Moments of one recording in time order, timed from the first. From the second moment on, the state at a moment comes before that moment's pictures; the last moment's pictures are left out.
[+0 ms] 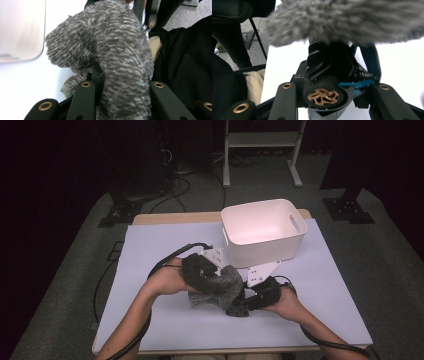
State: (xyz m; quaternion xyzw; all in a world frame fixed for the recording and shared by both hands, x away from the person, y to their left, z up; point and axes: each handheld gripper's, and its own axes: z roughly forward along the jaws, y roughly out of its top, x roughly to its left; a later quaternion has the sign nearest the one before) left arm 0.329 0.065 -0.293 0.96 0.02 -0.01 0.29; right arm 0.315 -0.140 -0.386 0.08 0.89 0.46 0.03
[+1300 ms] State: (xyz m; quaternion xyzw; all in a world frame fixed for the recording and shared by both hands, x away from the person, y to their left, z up) left arm 0.335 0.048 -0.299 0.96 0.03 -0.02 0.27; right arm 0.314 -0.167 -0.394 0.12 0.87 0.48 0.03
